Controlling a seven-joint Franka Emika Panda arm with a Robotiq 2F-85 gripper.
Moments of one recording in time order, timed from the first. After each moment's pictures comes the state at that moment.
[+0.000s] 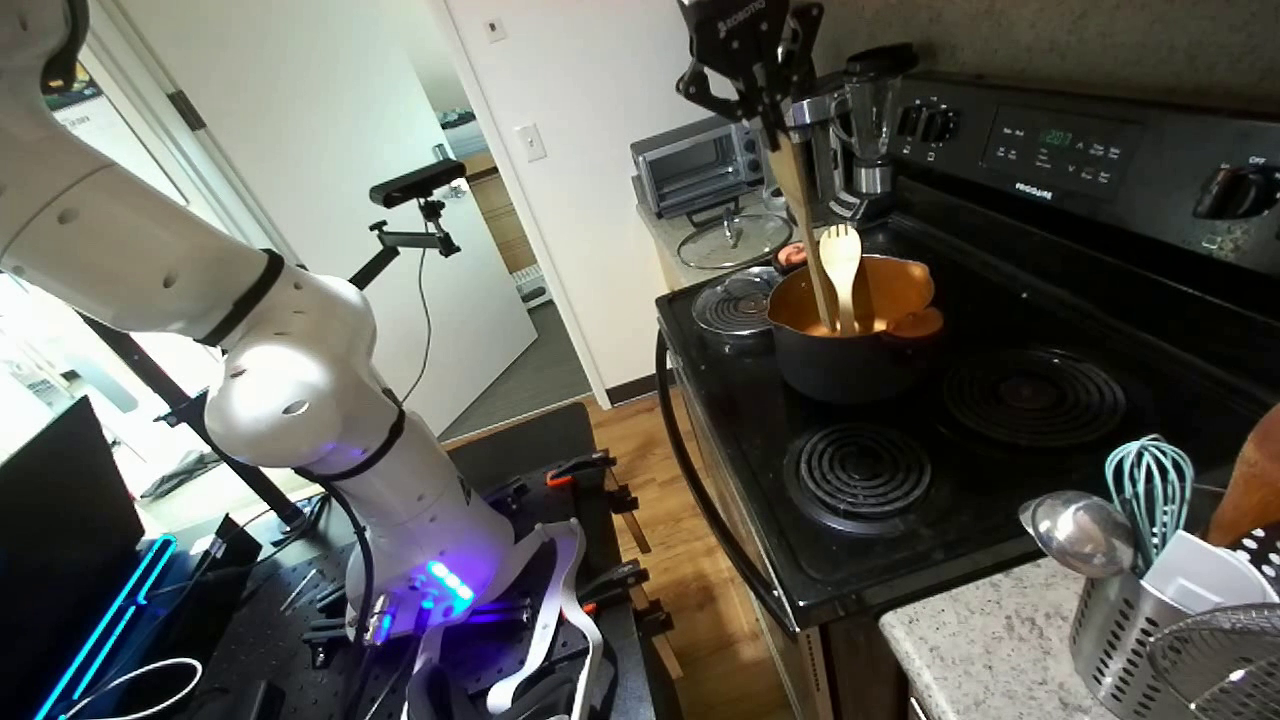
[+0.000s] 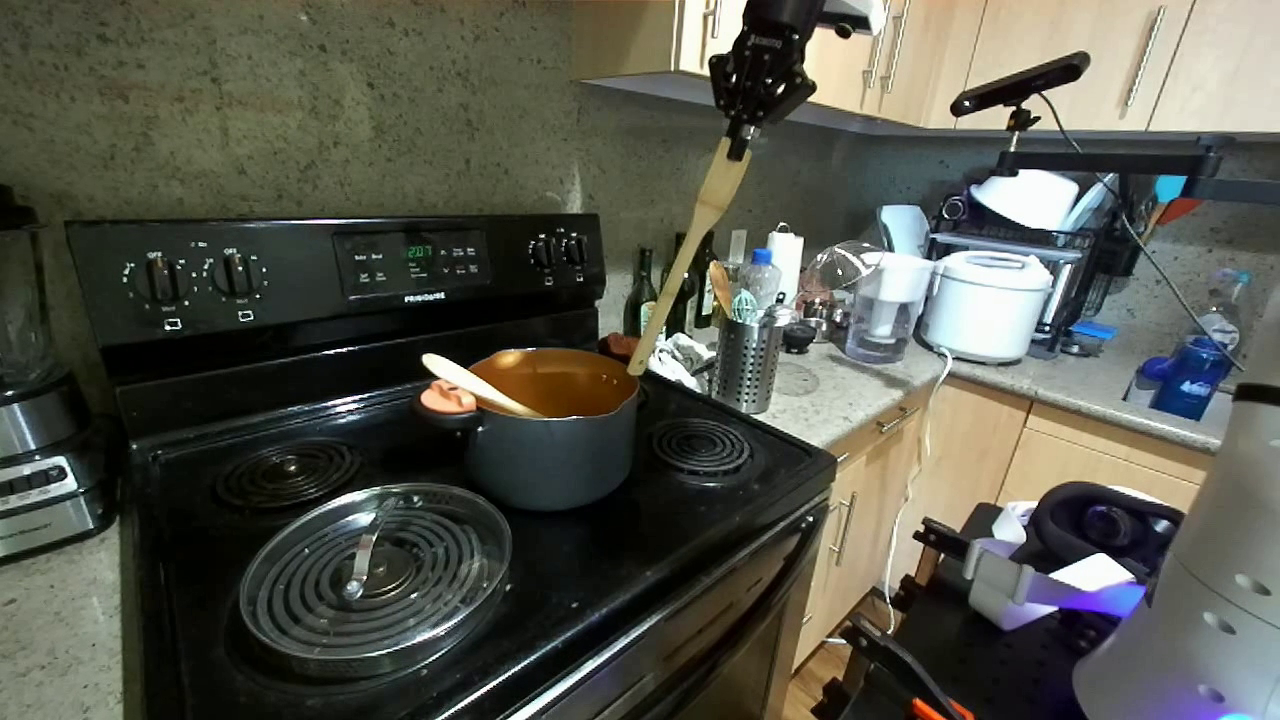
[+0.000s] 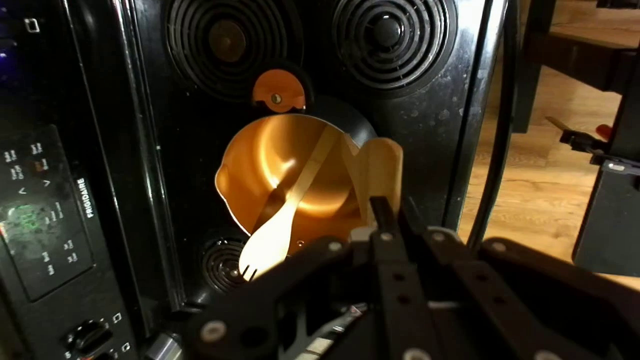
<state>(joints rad) 0.07 -0.40 -0.16 -2.24 0.05 2.07 -1.66</state>
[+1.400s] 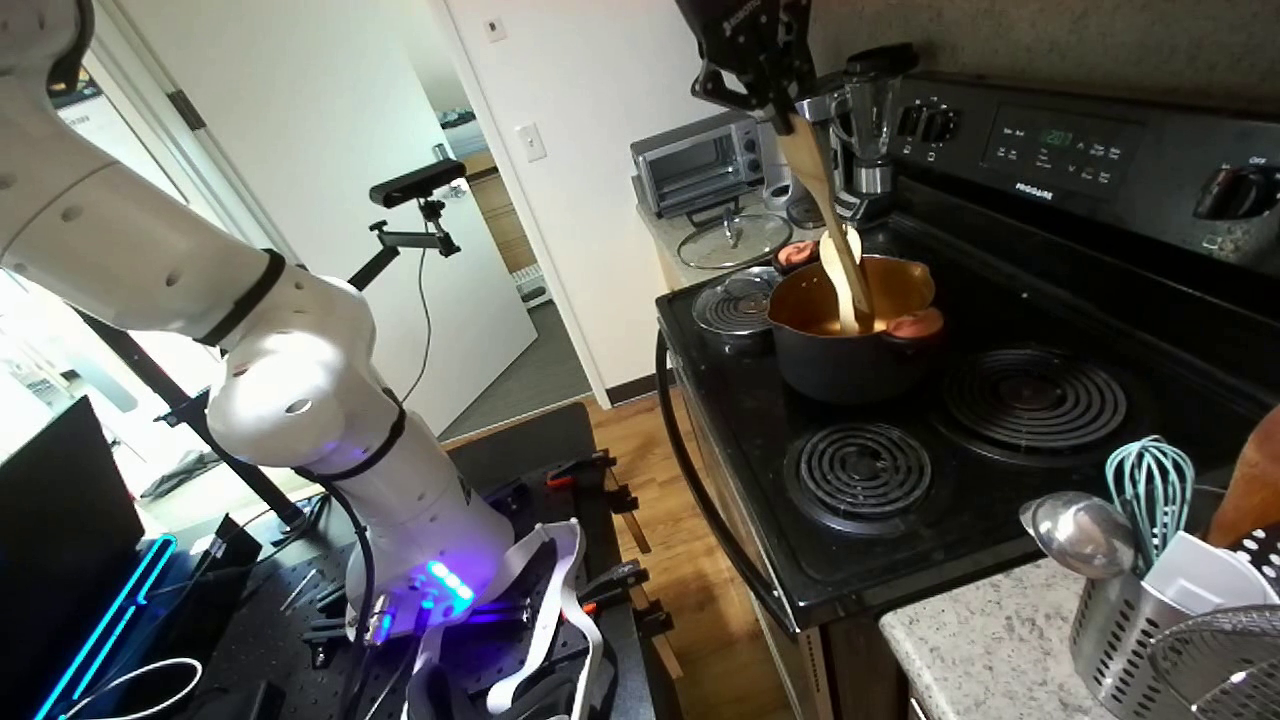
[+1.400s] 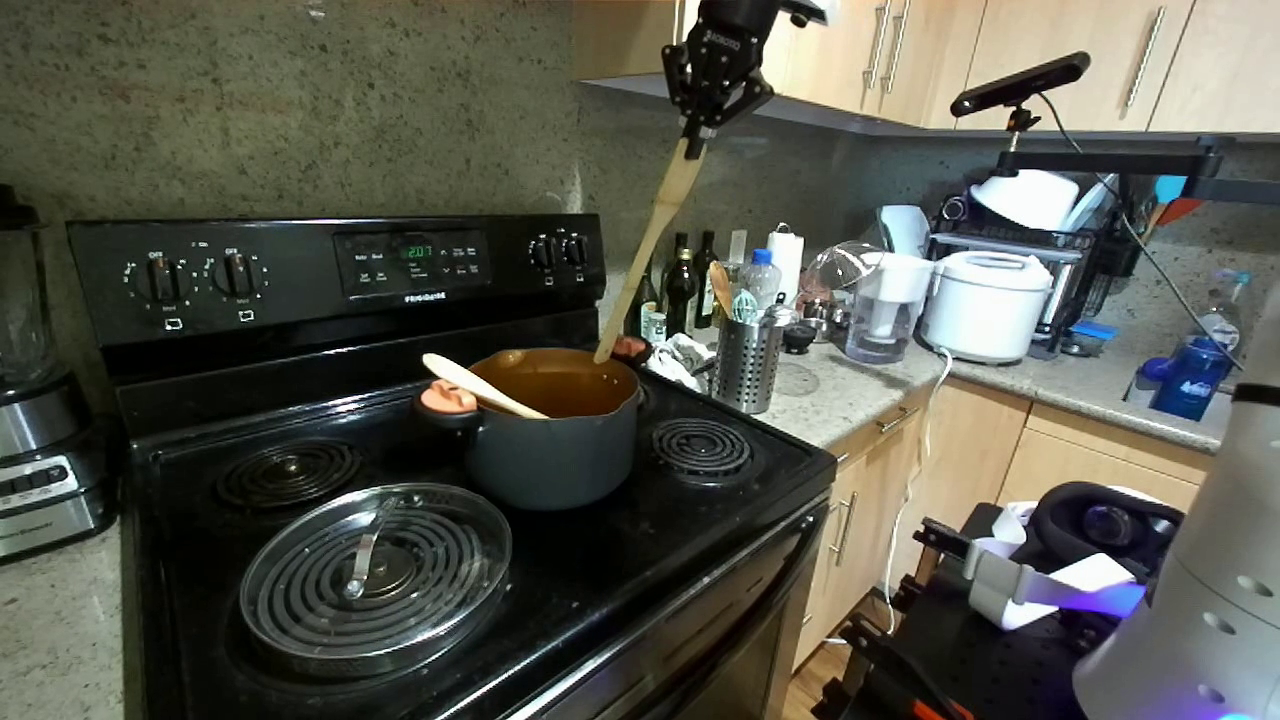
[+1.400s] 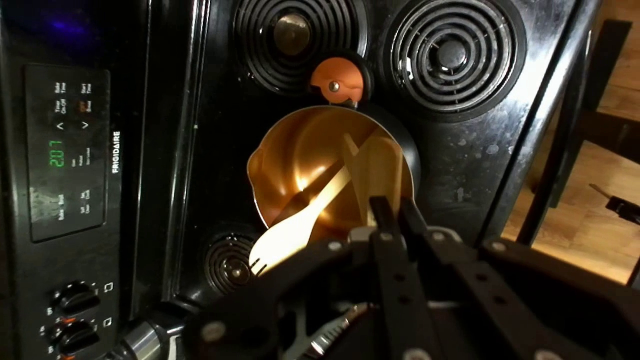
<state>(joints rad) 0.09 -0.39 -0.06 -2.28 -0.07 2.24 -1.68</state>
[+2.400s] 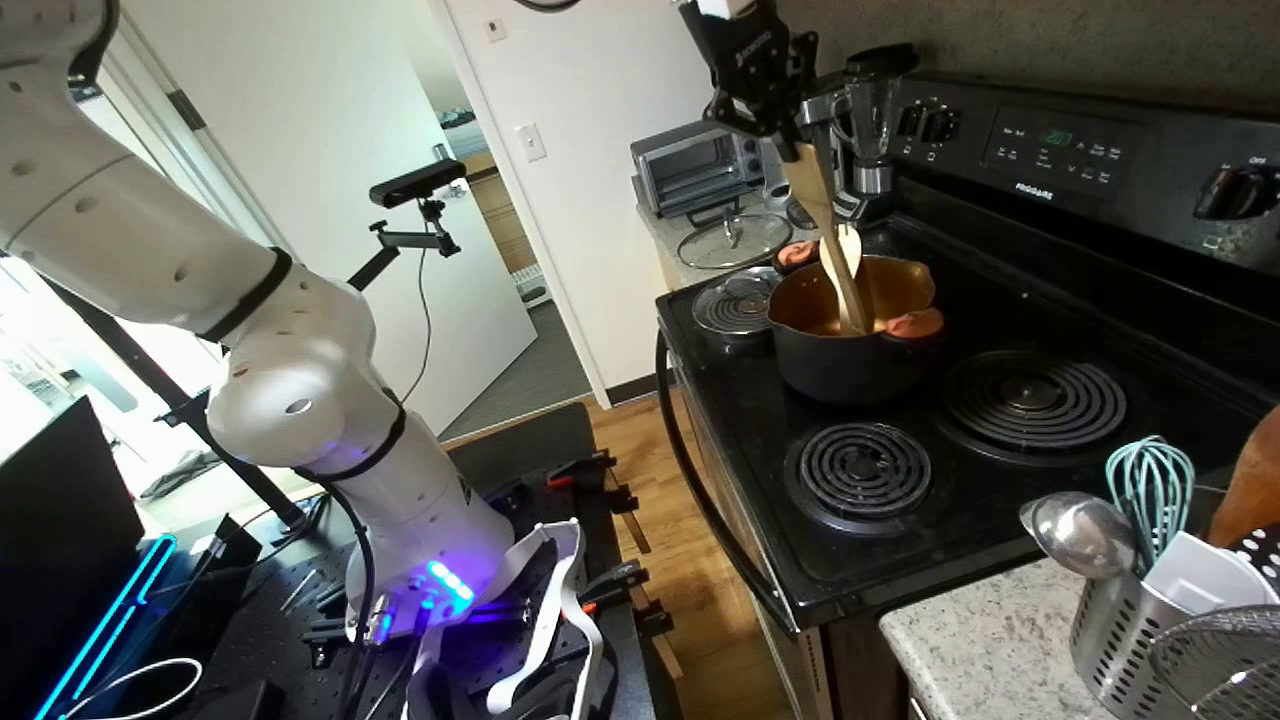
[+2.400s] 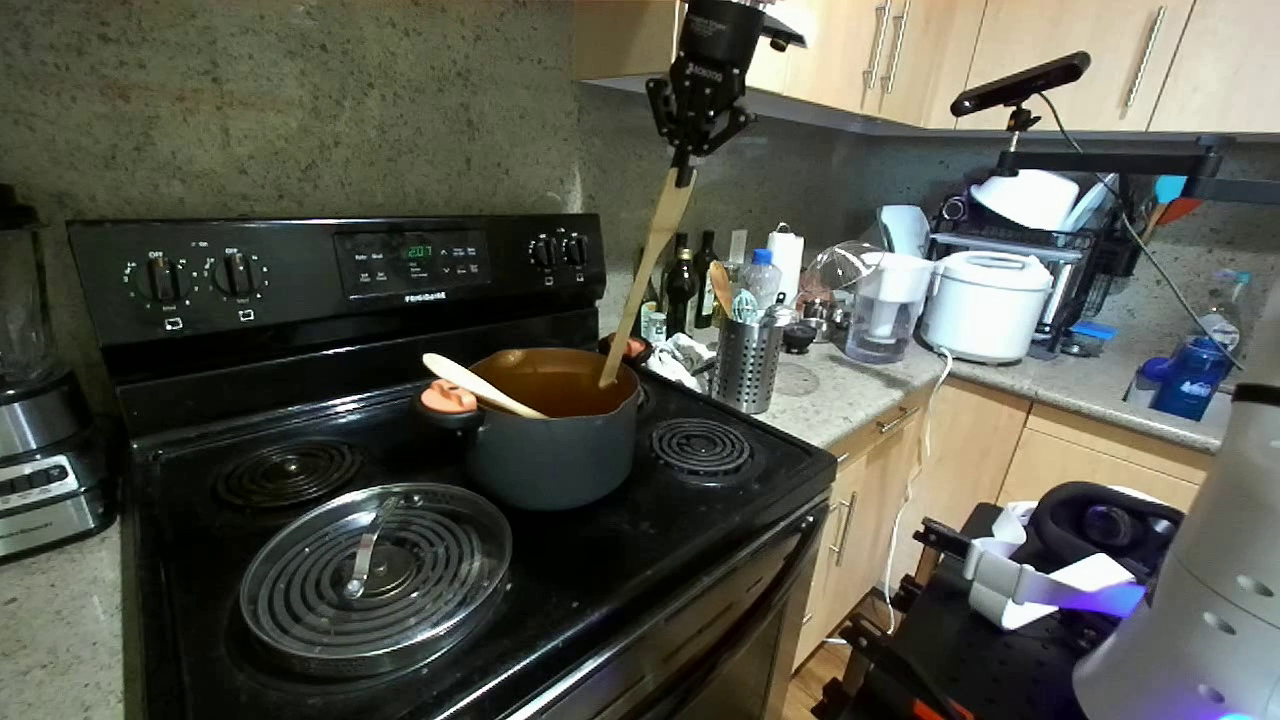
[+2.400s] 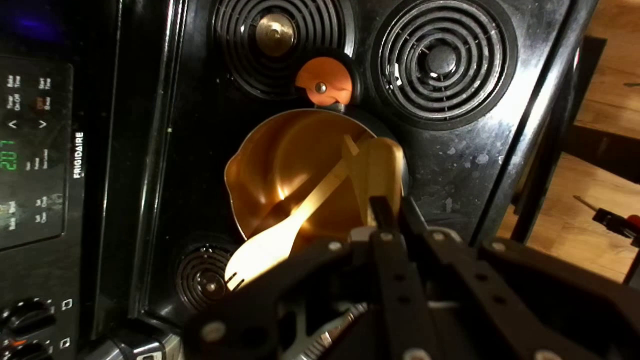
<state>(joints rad) 0.09 -0.33 -0.04 -2.28 -0.11 2.25 -1.66</state>
